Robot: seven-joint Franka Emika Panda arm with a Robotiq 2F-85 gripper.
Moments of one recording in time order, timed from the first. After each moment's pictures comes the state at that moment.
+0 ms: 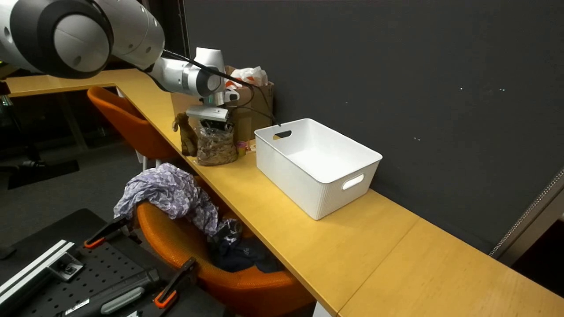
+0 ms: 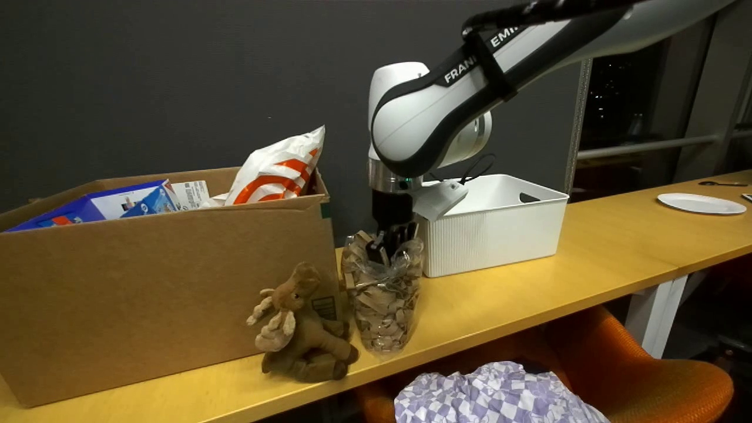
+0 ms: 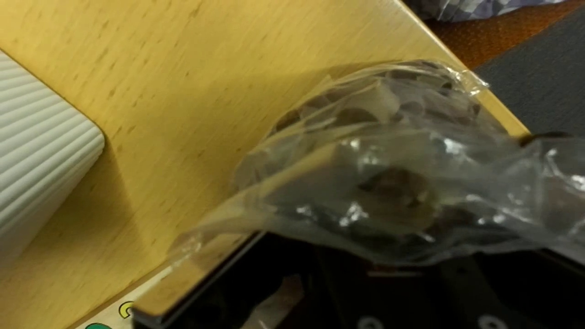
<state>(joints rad) 0.16 0.96 0.10 -1.19 -0.09 2.23 -0.13</state>
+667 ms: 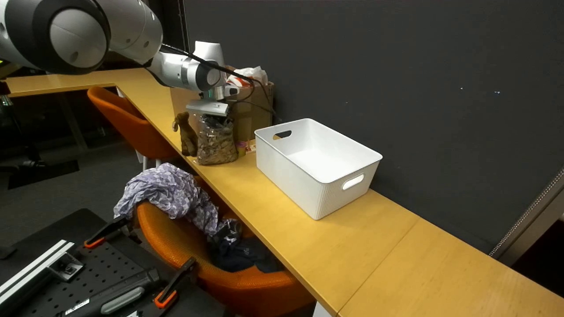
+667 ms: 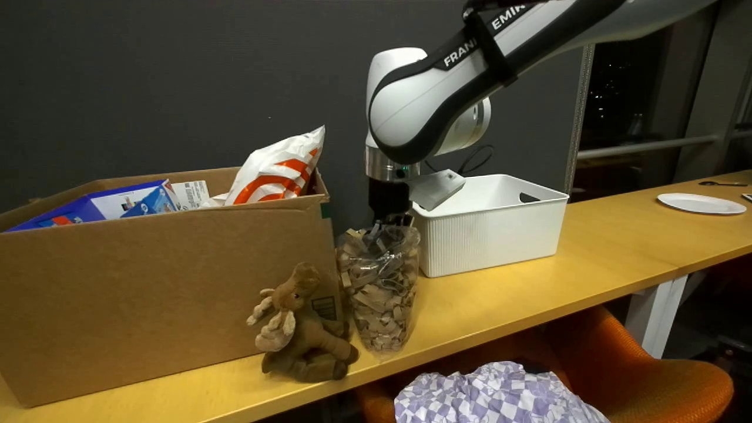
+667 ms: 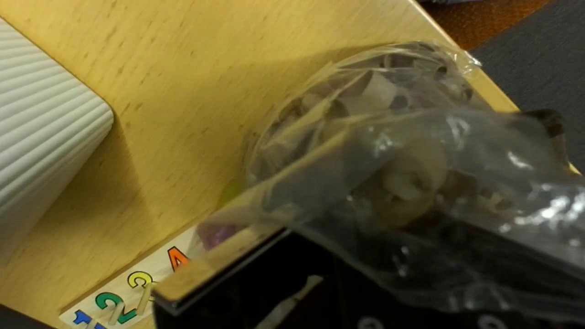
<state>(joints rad) 0.16 0.94 0.10 -1.18 -0.09 2.23 -0.13</state>
